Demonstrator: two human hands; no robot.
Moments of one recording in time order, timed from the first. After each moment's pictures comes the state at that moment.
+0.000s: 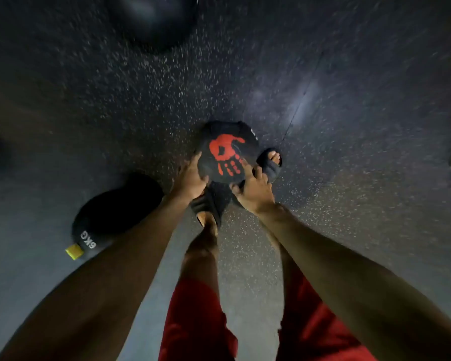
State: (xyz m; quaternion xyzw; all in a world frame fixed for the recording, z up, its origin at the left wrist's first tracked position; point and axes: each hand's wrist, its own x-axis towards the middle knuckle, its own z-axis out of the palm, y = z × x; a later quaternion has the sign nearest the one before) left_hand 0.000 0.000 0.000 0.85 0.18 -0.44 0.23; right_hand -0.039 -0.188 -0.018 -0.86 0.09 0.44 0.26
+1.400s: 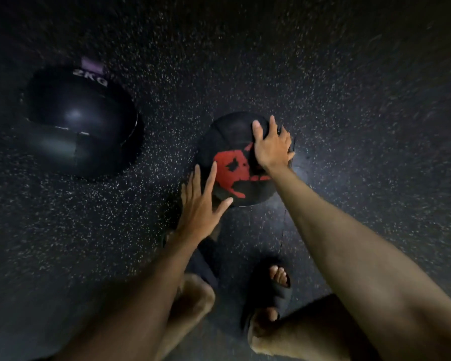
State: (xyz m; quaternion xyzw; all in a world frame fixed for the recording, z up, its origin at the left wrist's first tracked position) left_hand 0.229 -0.111 -0.256 0.95 -0.12 -0.20 0.20; right_hand 0.323 -0.319 -0.246 -0.83 0.35 0.18 0.38
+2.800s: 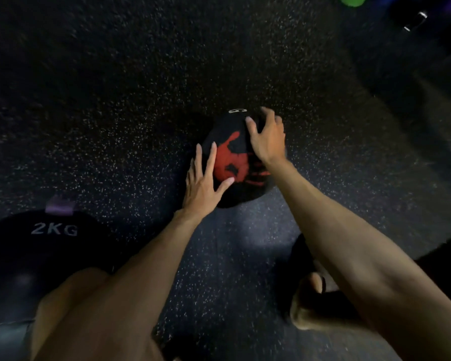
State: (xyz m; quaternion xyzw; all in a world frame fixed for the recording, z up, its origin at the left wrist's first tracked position) left_hand 0.603 -0.208 -0.307 0.92 -0.20 -0.13 0.30; right_hand 0.645 -0.410 -0.263 -0.90 0.27 -0.08 0.35
